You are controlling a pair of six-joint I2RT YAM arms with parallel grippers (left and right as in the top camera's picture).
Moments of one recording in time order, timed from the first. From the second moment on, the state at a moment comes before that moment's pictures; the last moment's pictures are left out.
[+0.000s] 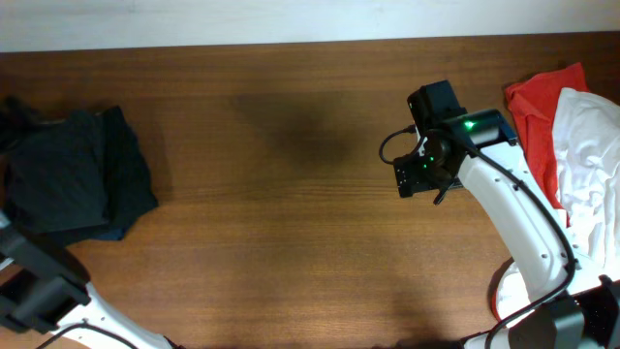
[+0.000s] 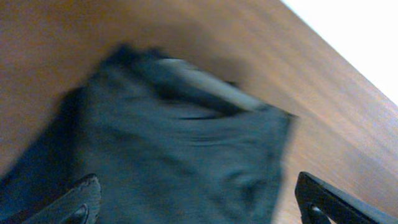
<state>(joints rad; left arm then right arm) 0.71 2.11 2.06 -1.00 0.38 0.00 0.25 1.60 1.44 -1.24 0.16 0.13</state>
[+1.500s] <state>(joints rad) -0.14 0.11 0.69 -1.12 0.14 -0.10 0.17 0.31 0.88 -1.05 -0.06 0.23</state>
